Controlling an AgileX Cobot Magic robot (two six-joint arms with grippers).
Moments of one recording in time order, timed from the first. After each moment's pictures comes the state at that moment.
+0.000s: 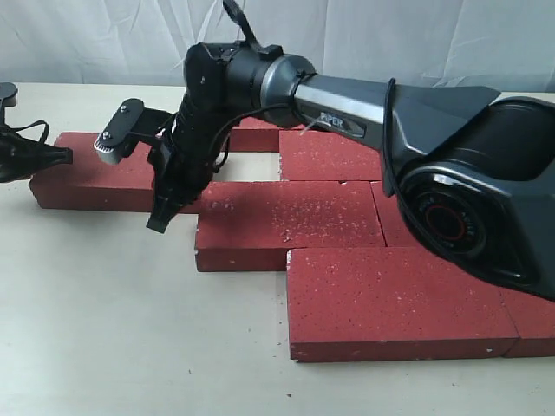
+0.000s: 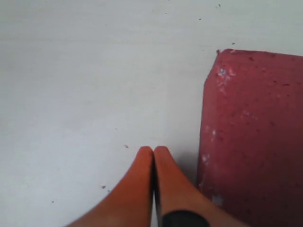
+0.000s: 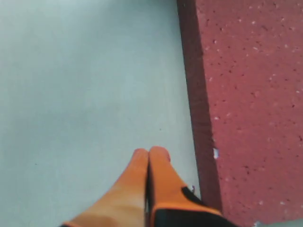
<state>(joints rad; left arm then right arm) 0.11 2.00 -1.02 -0.41 0.01 0.38 0.76 2.42 -2.08 0.33 0.96 -0.79</state>
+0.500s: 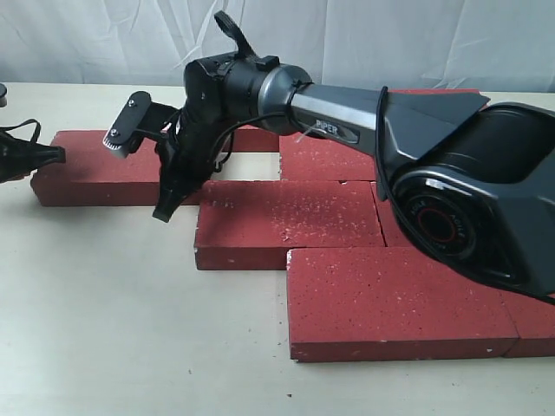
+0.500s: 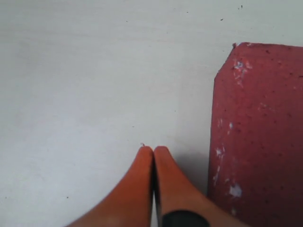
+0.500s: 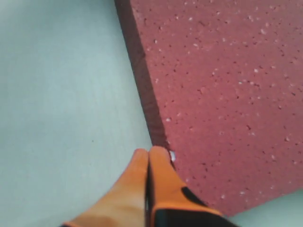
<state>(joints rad) 0.14 2.00 -1.02 -0.42 0.01 0.38 0.76 2.45 -2.08 0.19 0.82 -0.70</state>
